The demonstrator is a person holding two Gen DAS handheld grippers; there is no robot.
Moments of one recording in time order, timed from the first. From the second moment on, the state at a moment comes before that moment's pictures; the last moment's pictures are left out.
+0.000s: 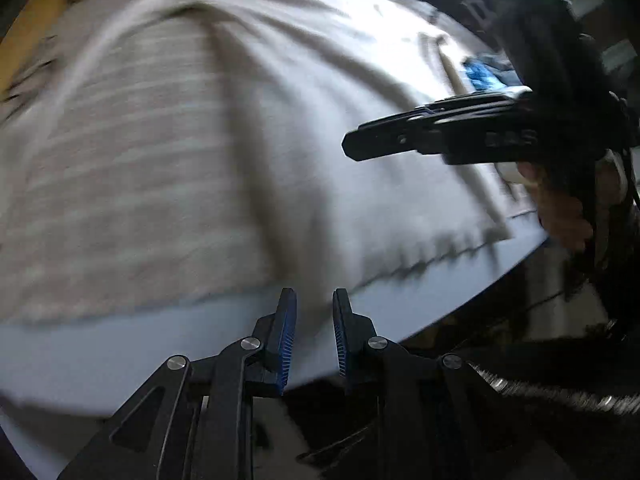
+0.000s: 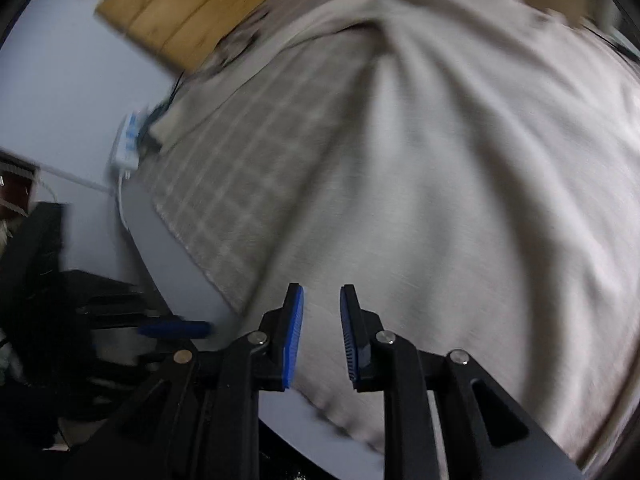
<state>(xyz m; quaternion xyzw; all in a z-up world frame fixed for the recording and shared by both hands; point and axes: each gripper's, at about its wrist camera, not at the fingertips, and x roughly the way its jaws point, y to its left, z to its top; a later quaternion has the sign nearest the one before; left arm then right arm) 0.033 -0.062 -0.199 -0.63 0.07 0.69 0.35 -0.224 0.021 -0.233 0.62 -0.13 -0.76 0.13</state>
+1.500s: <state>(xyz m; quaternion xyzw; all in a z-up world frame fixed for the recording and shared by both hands) -0.008 -0.037 -0.223 -0.63 -0.07 0.66 0.40 -0.211 0.065 -0.286 0.61 -0.31 -0.71 0.14</state>
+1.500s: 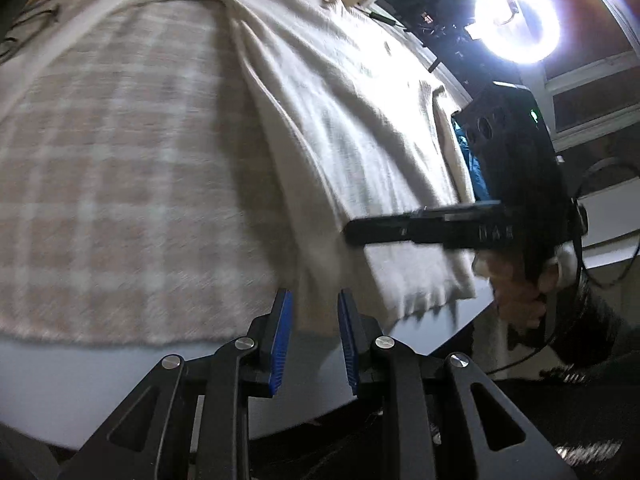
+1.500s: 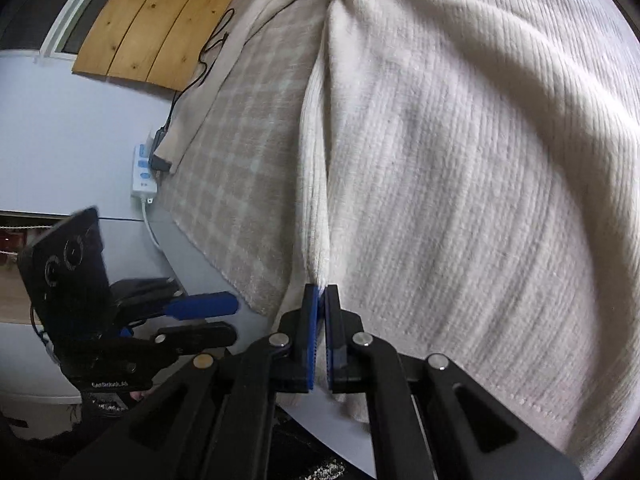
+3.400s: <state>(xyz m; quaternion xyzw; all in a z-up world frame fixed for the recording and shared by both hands) -0.035 -0.068 -0.231 -0.67 -0.01 0.65 0.35 -0.036 0.209 -0.263 0.60 -0.27 -0.75 -0.07</state>
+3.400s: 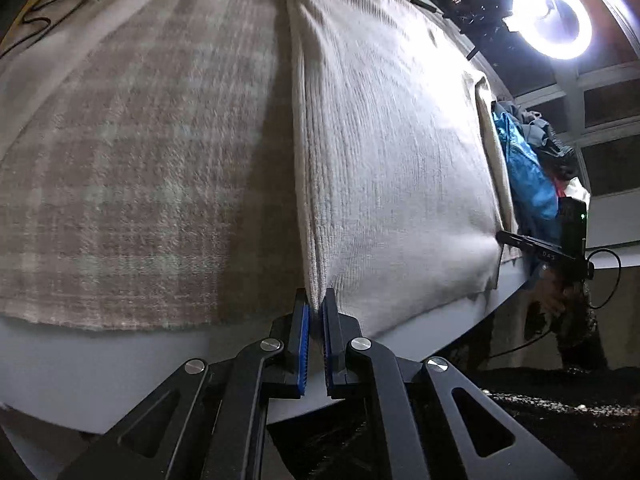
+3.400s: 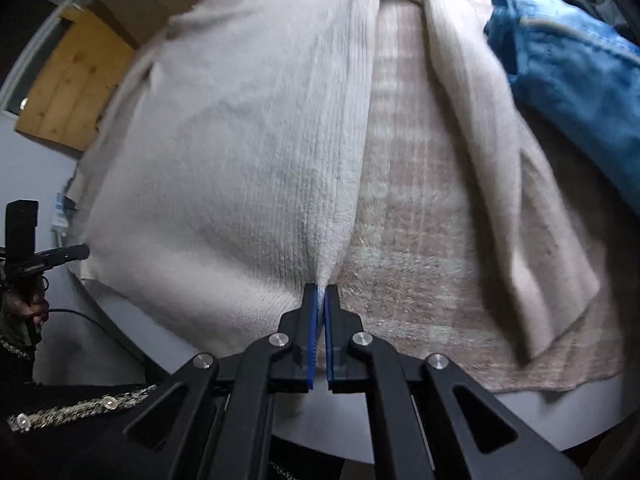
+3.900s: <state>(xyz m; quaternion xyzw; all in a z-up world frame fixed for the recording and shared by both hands) -0.069 -0.049 -0.173 -0.65 0.02 0.68 0.34 -0.014 0.300 -0.222 0.58 -0.17 -0.77 -0.20</state>
